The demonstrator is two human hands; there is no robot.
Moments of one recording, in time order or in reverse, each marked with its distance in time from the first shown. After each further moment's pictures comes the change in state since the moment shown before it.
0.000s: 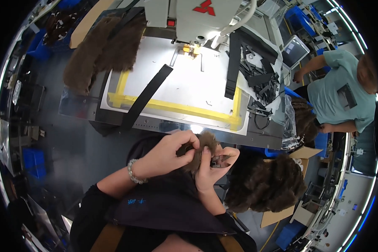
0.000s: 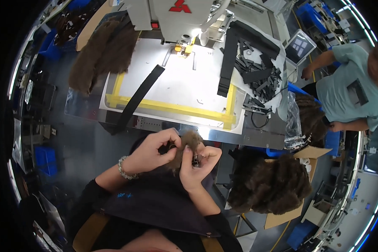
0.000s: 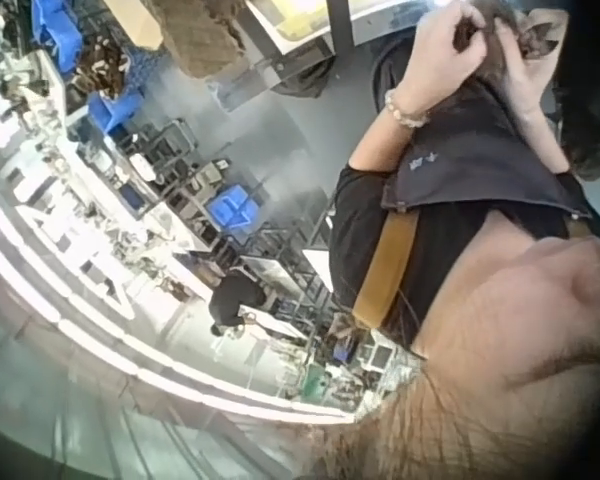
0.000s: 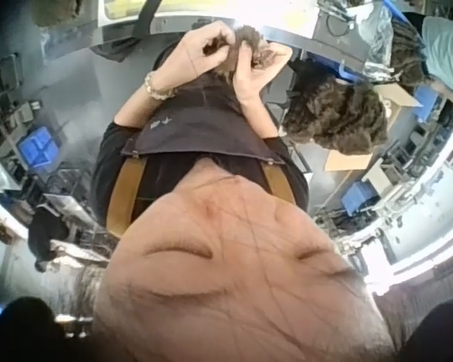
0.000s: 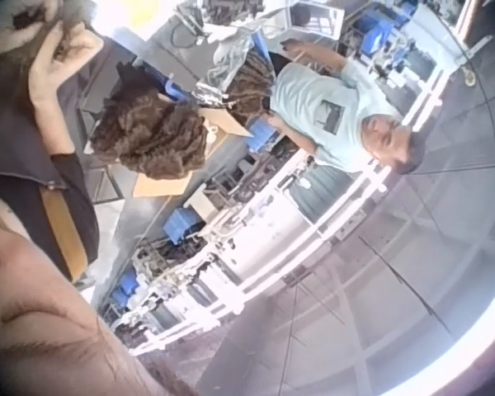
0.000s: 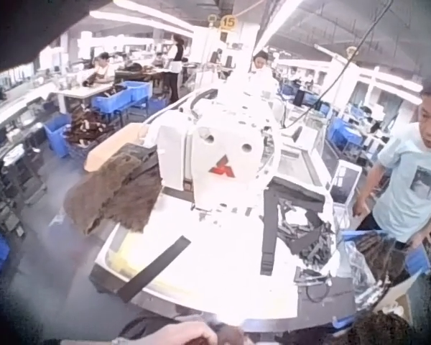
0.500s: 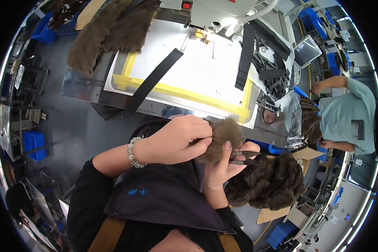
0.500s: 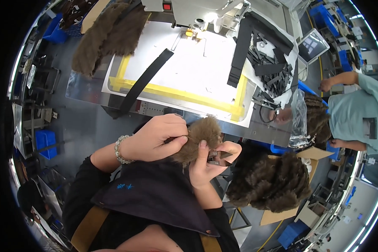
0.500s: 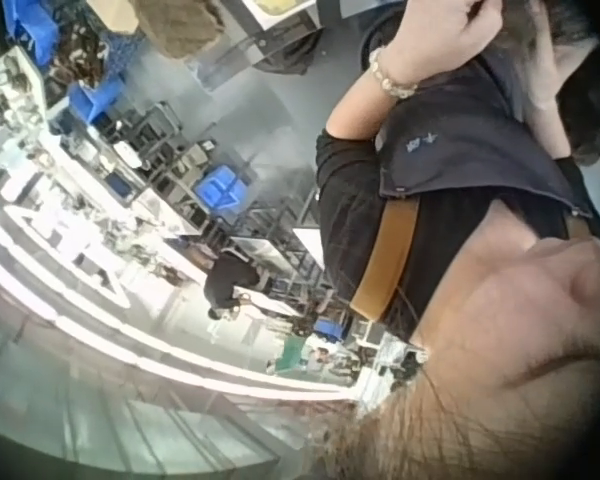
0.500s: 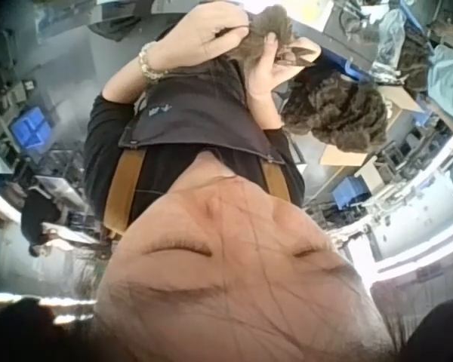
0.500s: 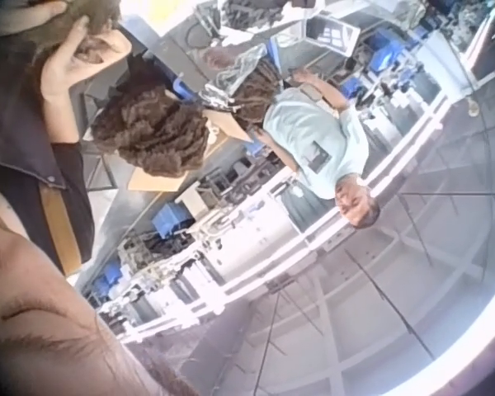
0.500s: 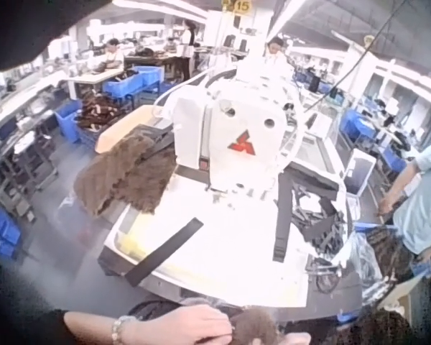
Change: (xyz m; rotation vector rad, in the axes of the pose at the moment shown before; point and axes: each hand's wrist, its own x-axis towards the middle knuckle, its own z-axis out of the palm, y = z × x) left_hand 0.009 0.018 -0.008 0.217 -0.070 0.295; right_hand 0.002 -0.013 -0.009 0.108 0.084 -0.005
